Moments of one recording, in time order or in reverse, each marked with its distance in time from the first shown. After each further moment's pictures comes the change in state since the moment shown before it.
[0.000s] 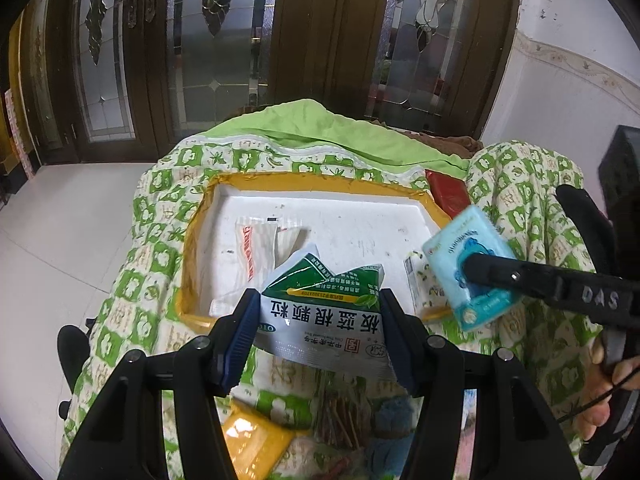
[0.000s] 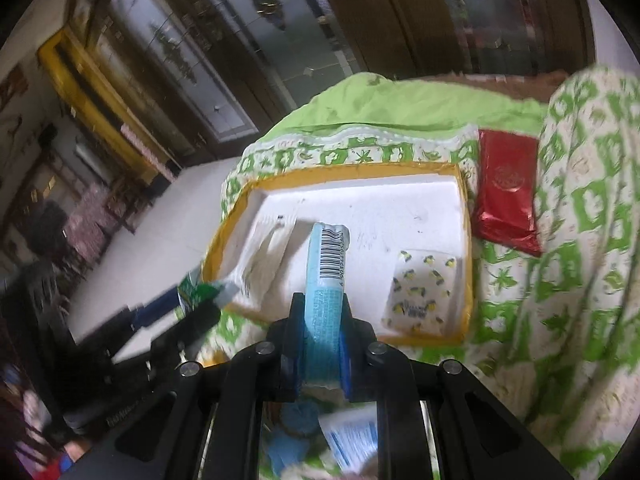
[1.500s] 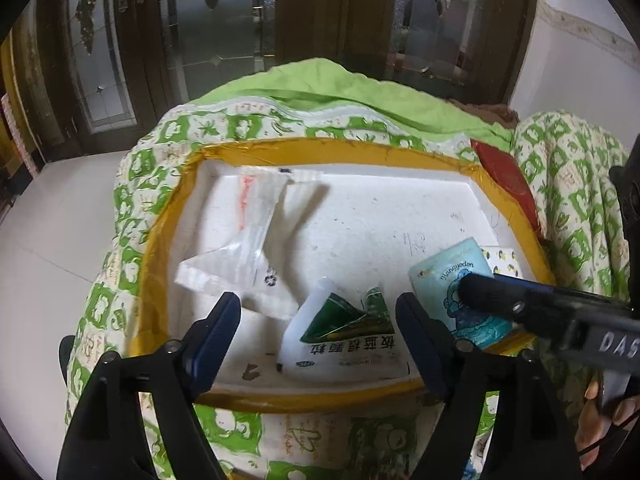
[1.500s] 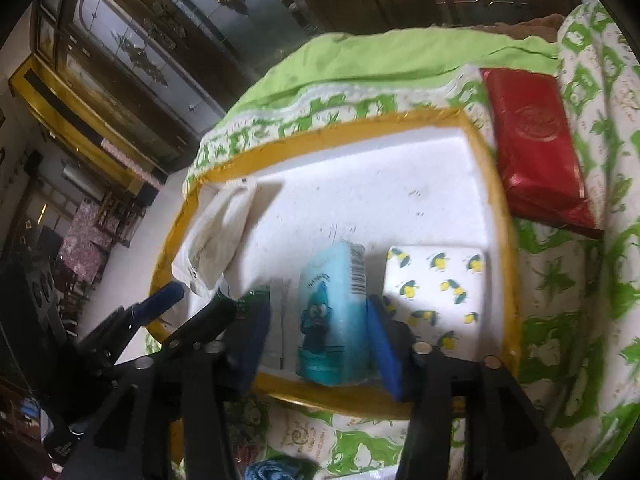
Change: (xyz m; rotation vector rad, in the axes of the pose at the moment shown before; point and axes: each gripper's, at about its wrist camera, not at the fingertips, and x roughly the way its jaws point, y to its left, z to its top) left arm 0.081 0.012 0.005 0.021 0.083 0.069; right arm 0.081 -0.034 0.003 0.098 0.033 -0.011
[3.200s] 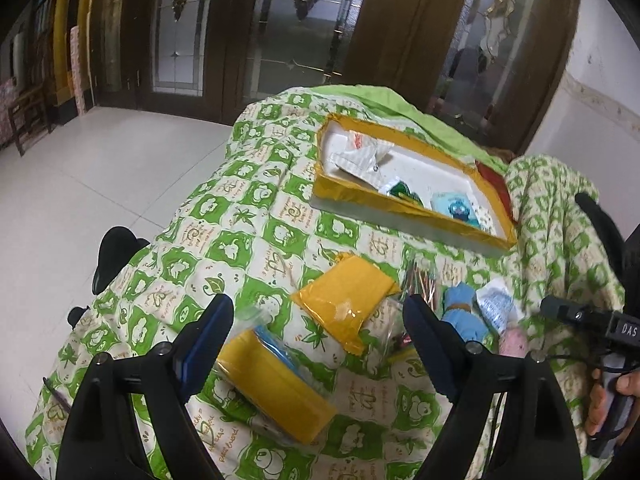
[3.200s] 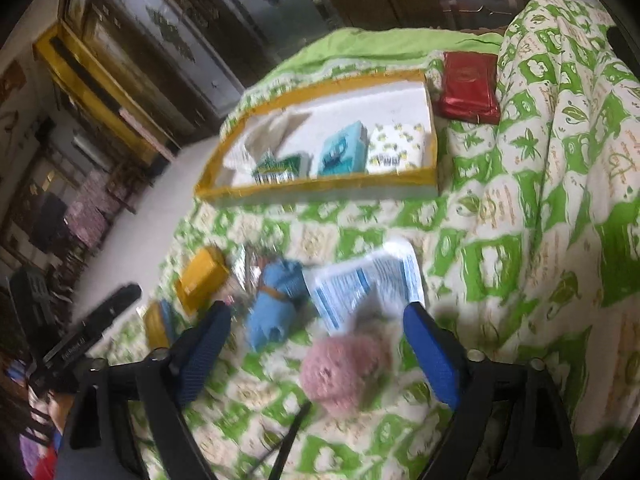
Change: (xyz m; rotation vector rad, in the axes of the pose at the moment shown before) left arm -0.143 0.064 -0.143 -0.226 -0.088 0.027; right arm -0.107 0.012 -0.129 -0.115 0.052 -0.026
